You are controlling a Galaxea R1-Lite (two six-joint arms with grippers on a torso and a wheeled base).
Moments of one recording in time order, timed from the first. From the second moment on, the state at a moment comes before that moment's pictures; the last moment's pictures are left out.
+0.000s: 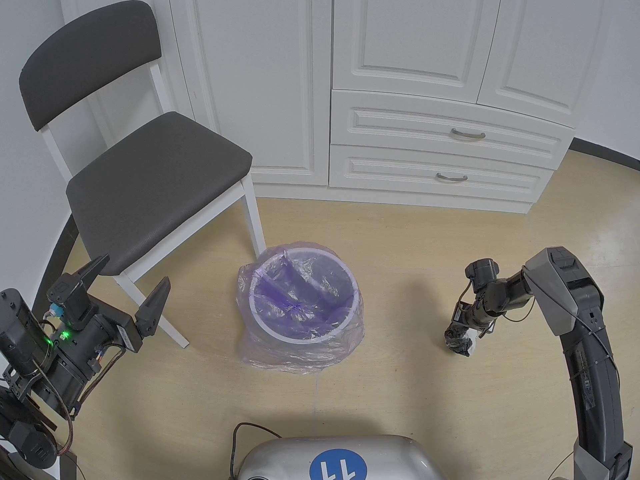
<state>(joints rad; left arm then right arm) -0.32 1.52 -0.05 -1.53 0.09 0.18 0.05 2.80 -1.80 0.01 -0.15 0.46</state>
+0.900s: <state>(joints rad) -0.30 1.44 -0.08 -1.53 0.10 0.19 0.09 2.43 -1.52 0.20 -0.12 0.41</state>
